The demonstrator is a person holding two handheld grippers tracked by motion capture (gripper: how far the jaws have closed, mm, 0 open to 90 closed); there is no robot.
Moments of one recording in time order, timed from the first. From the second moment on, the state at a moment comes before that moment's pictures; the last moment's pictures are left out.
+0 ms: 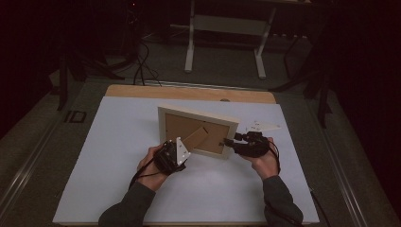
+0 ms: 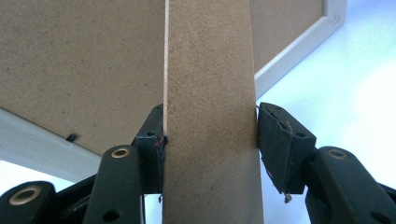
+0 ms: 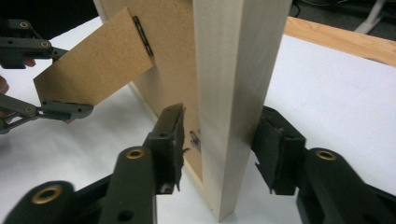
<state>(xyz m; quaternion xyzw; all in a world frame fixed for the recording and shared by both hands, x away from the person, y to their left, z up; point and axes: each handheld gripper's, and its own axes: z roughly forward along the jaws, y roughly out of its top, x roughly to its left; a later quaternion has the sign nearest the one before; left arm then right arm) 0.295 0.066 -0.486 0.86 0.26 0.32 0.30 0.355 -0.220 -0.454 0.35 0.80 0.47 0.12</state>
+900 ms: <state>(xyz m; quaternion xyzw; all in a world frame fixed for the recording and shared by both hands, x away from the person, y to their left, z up) 0.290 0.064 -0.491 0.85 0.26 0.34 0.30 0.356 -0.204 -0.462 0.32 0.82 0.45 0.16</state>
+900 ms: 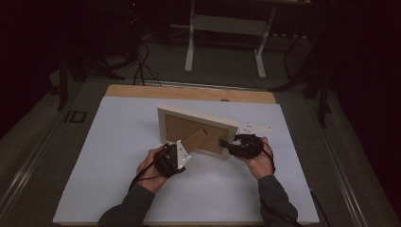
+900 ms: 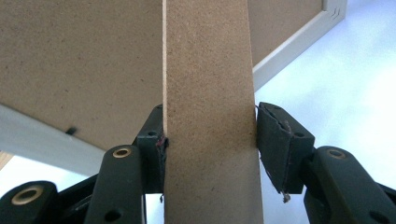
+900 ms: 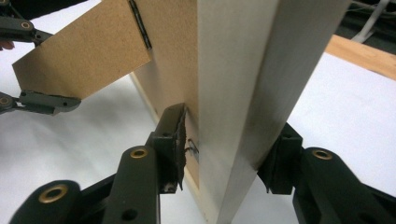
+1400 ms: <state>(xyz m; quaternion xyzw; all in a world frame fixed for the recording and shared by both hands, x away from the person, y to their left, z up) 0.302 0.063 -0.495 0.85 0.29 0.33 0.30 0.348 -0.192 -0.461 0.31 0.82 0.42 0.22</state>
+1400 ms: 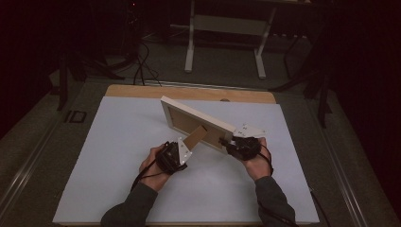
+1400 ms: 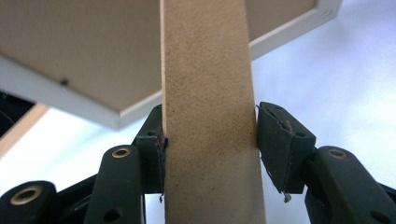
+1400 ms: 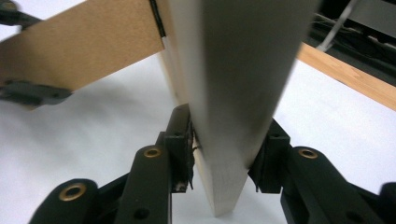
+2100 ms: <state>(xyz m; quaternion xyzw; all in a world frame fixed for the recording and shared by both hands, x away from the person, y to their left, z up) 0.296 0.077 -0.503 0.86 0.28 0.30 0.29 0.329 -0.177 -0.465 0.31 0.82 0.43 0.21</state>
